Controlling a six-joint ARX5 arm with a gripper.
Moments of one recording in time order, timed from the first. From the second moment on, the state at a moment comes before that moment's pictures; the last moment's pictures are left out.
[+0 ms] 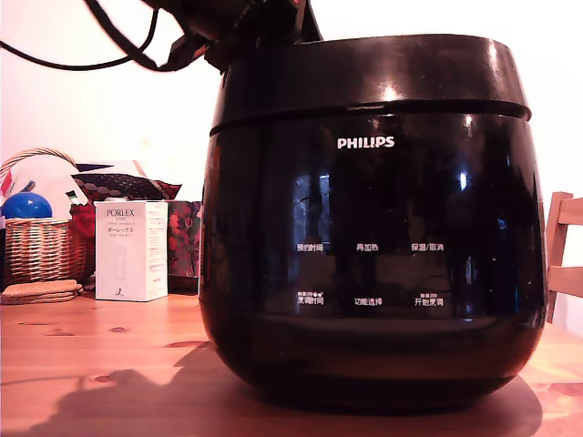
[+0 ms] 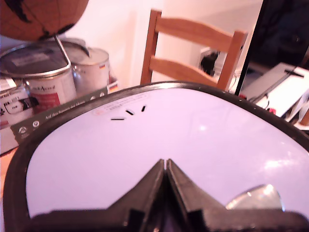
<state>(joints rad) -0.97 1.34 0.77 0.28 -0.11 -0.15</state>
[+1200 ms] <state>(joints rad) -0.97 1.44 0.77 0.45 -0.12 -0.12</state>
